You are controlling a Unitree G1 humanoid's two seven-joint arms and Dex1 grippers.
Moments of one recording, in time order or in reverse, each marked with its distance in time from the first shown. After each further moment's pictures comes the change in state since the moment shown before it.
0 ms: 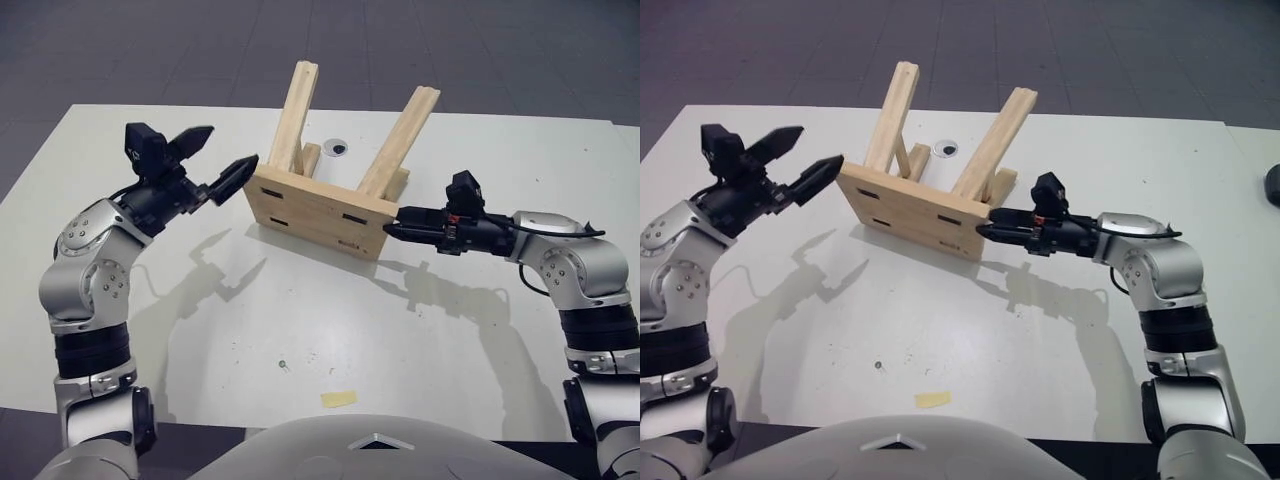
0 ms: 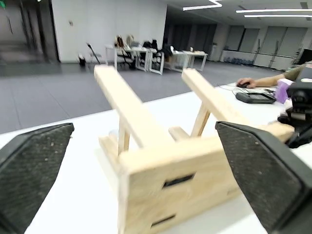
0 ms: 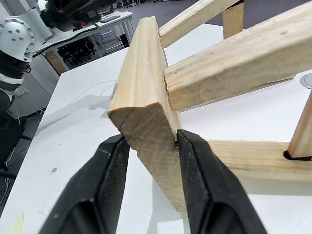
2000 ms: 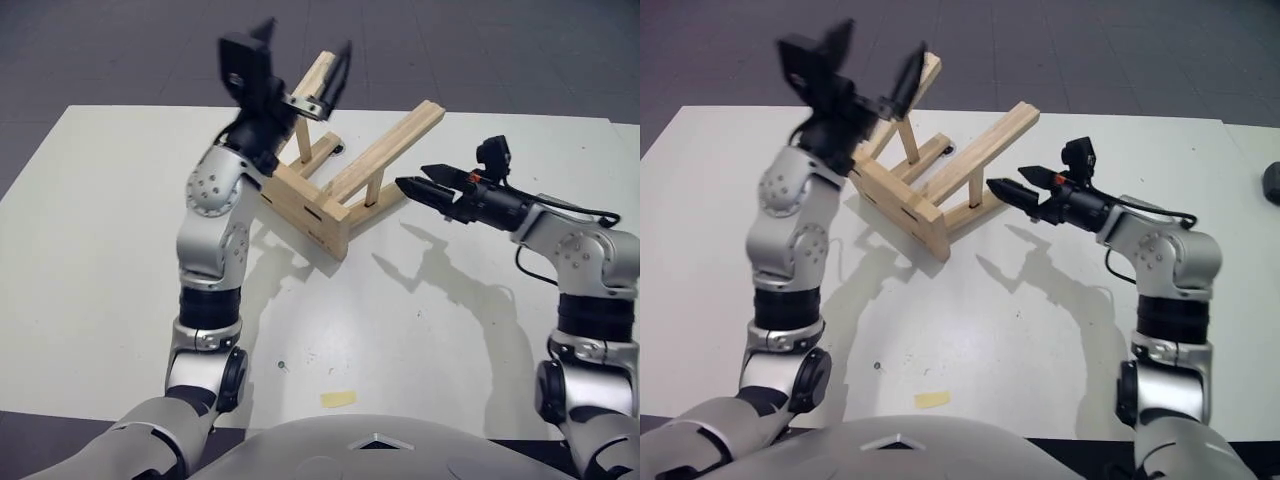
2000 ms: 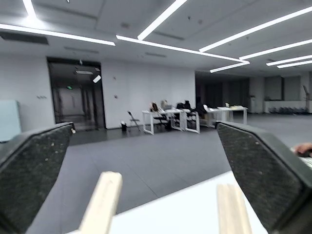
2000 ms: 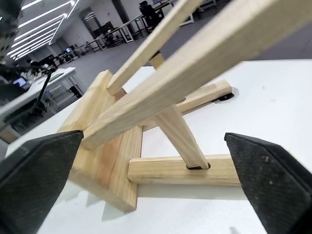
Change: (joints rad) left arm -0.233 -0.494 -0.205 -0.323 0.426 -0.274 0.724; right arm -0.001 0.081 -0.251 -0.188 0.071 0.164 -0.288
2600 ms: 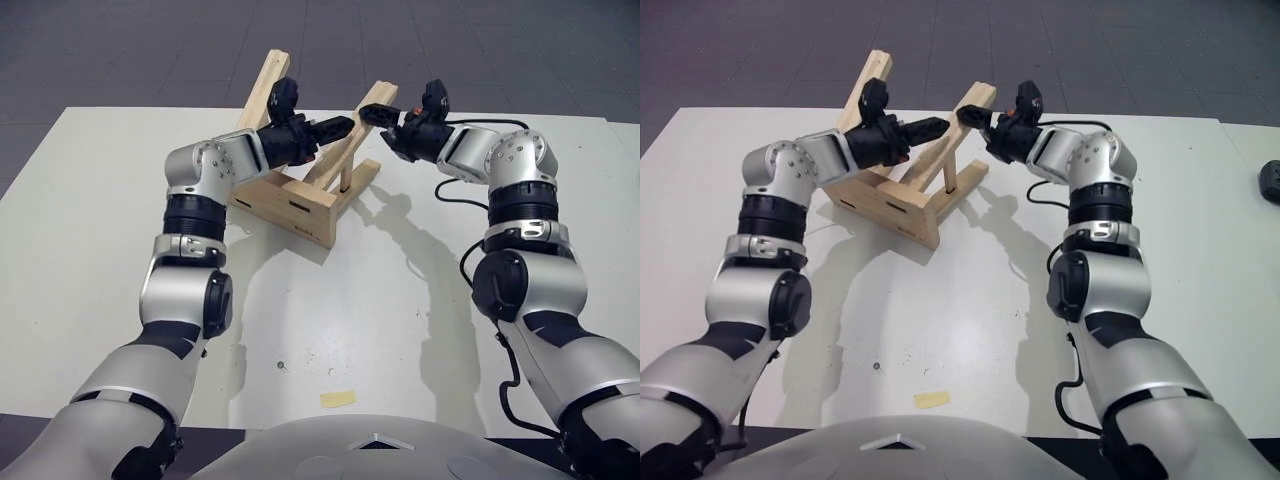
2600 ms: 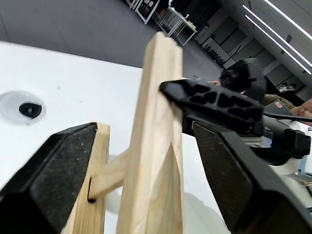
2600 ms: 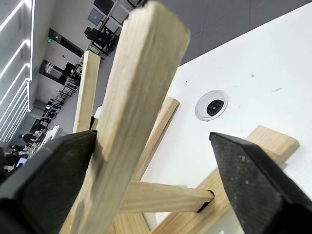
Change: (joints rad) left arm -0.387 0.085 0.000 0.819 -0.336 0.499 -0.352; right arm -0.617 0.377 -0.128 0.913 -0.018 0.138 -0.547
